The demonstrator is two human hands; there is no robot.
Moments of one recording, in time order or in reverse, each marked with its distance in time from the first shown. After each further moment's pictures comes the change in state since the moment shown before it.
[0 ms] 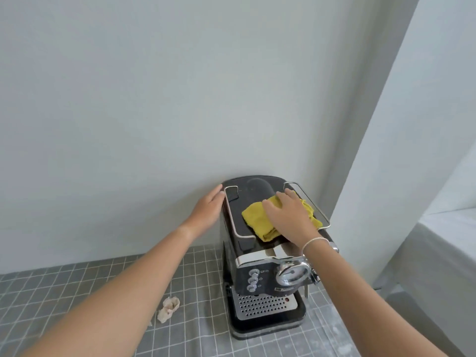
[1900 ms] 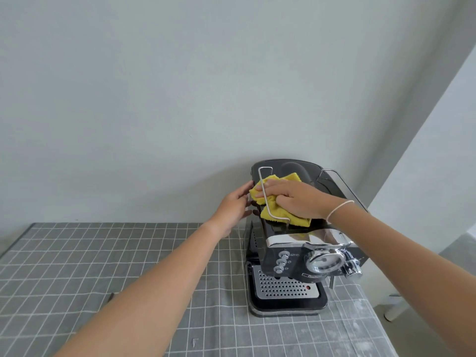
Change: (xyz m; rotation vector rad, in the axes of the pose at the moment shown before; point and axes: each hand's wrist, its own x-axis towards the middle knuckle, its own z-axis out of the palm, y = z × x) left_hand -0.030 -0.028 0.012 -0.417 -0.010 -0.184; right_hand 0.031 -0.017 0.014 -0.338 -0.541 -0.589
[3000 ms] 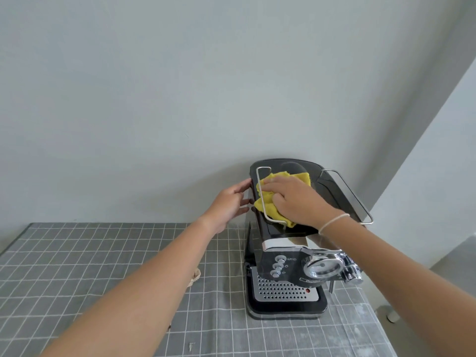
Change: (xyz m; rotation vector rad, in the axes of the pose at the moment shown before) left_hand 0.016 0.004 -0.007 -0.008 0.002 -0.027; right_hand 0.010 0.012 0.013 -0.125 0.275 0.075
